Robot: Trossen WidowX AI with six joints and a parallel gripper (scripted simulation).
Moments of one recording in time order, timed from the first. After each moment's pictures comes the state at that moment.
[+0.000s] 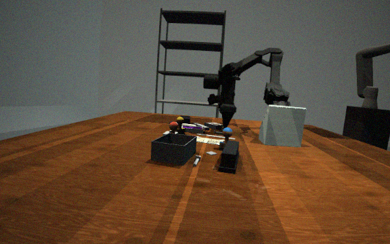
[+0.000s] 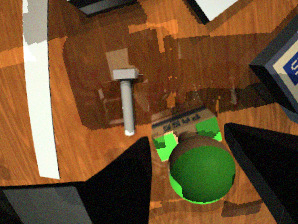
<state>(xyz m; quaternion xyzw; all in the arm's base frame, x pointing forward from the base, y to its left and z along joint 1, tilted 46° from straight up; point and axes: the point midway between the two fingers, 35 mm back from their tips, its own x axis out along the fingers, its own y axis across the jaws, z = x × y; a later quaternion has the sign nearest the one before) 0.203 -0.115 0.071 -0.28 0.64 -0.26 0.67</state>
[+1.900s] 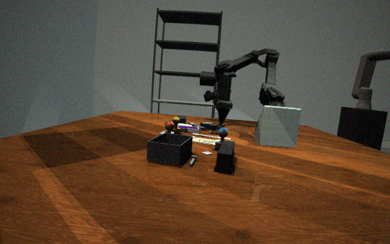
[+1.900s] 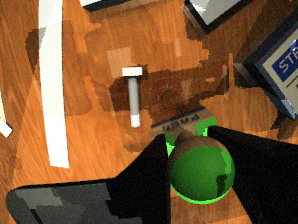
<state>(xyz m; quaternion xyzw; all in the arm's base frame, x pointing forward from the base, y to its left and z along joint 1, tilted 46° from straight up) 0.202 -0.103 0.080 -0.28 0.64 -0.26 0.66</state>
